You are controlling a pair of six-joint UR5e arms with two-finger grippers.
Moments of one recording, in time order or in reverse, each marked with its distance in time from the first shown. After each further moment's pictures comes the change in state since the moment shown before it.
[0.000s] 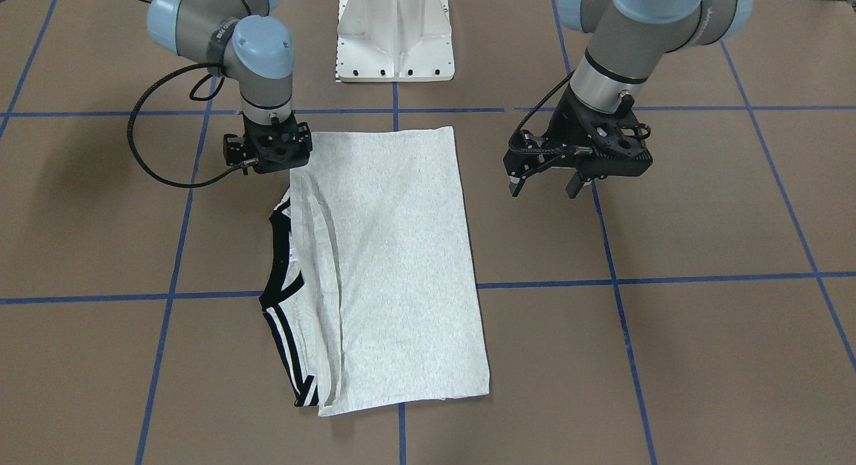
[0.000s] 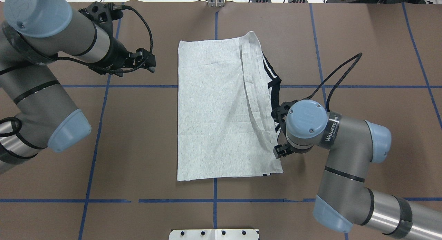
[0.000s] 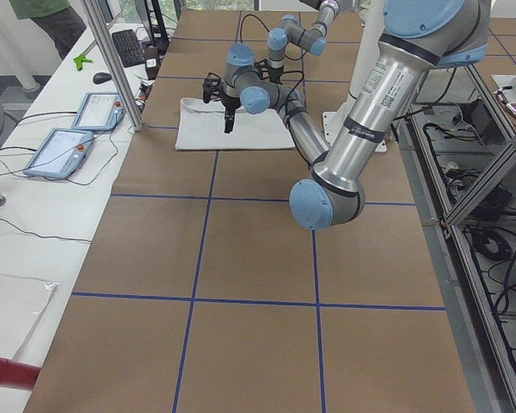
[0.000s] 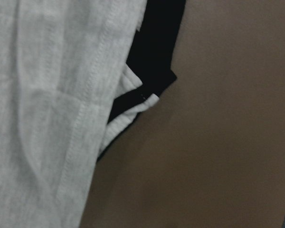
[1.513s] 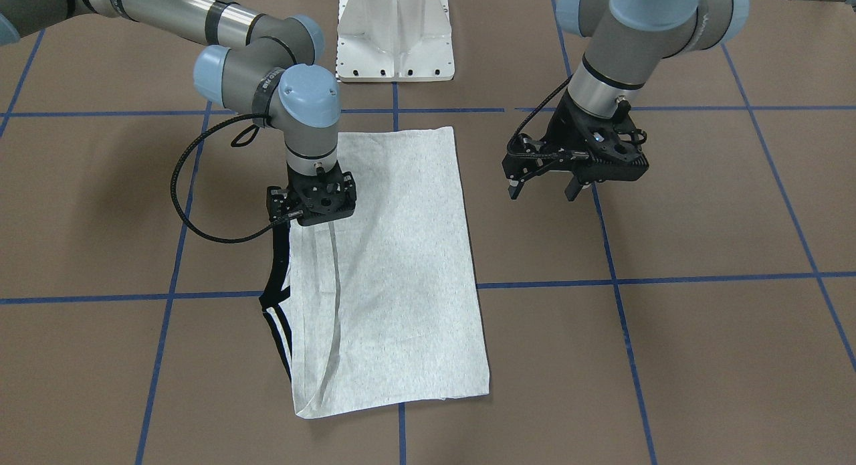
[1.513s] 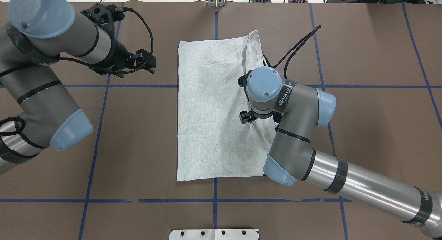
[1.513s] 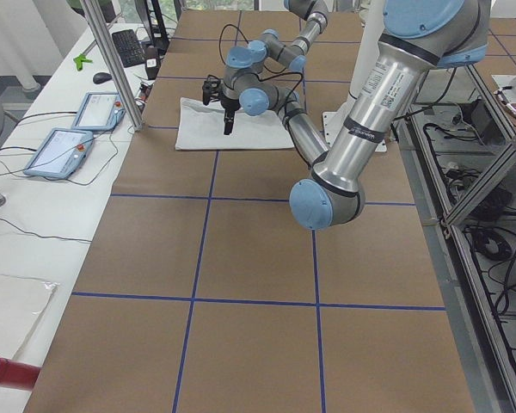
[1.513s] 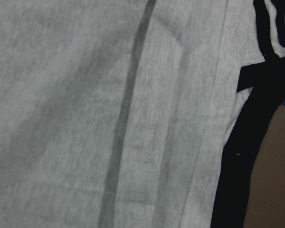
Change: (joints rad) left arm 0.002 0.000 0.019 -0.010 0.000 0.010; right arm 0.086 0.288 -0.353 0.147 -0.021 -0.018
